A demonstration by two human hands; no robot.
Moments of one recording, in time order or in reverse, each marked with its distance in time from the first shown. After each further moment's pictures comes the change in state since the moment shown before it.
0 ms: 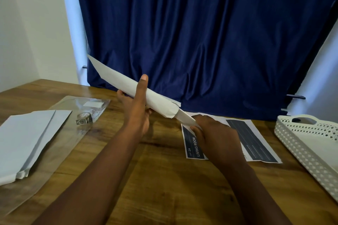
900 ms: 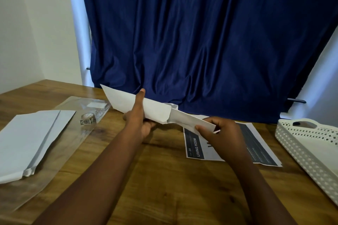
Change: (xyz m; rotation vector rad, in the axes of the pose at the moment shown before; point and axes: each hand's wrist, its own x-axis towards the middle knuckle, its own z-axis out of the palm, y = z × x) left_hand 0.014 -0.008 -0.018 -0.089 0.164 -0.397; right_hand 0.004 0.027 0.018 0.571 0.091 0.186
